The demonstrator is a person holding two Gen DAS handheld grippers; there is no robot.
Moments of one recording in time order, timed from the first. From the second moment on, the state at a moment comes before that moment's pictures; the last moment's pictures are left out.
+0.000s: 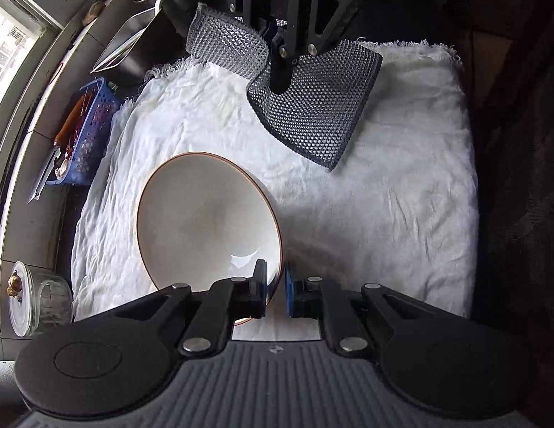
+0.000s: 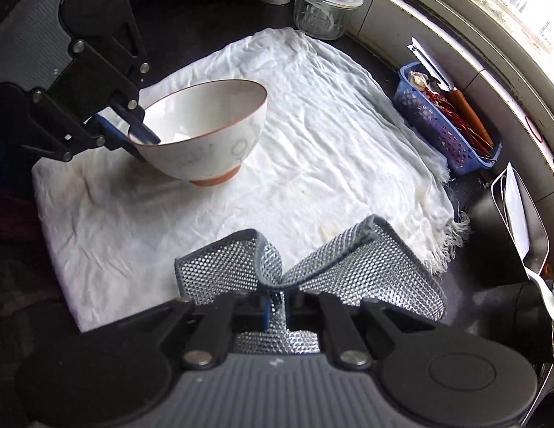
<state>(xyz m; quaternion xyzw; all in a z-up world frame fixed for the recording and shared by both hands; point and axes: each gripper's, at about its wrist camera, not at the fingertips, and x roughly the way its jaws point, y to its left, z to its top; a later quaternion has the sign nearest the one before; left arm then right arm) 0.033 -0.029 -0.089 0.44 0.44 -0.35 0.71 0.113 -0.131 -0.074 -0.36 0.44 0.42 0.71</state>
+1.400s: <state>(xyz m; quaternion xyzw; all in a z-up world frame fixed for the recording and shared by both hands) 0.022 -0.033 -0.107 0.52 0.42 -0.31 0.68 0.121 -0.134 -0.094 -0.27 0.43 0.37 0.78</state>
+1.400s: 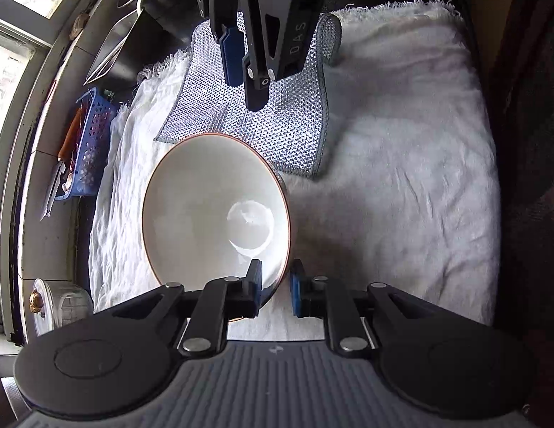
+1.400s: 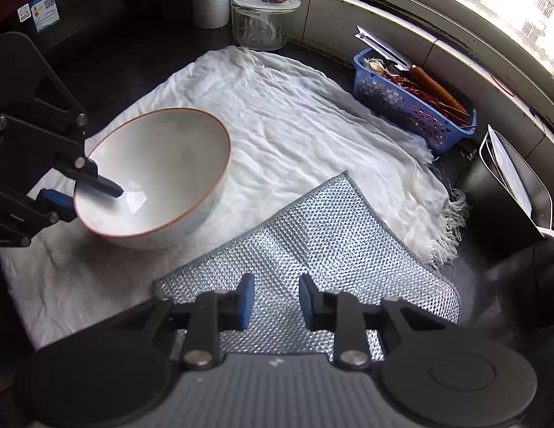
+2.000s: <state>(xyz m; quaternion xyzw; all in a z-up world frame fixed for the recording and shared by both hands) 0.023 -0.020 -0.097 0.48 0.43 -0.29 0.71 0.058 -0.106 -0.112 -0.46 0.35 0.40 0.71</state>
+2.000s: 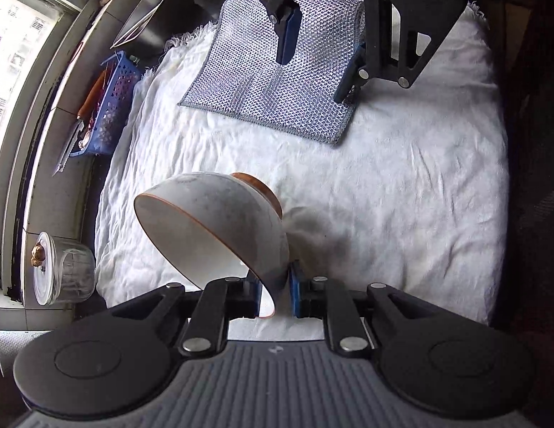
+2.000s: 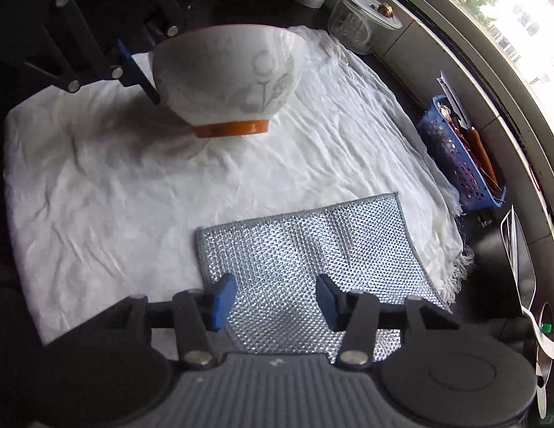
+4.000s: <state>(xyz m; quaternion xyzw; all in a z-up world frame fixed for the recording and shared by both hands) 0.002 -0.008 -0.050 0.34 0.43 -0.25 0.80 0.065 -0.162 -0.058 -0.15 0.45 0.37 0.80</state>
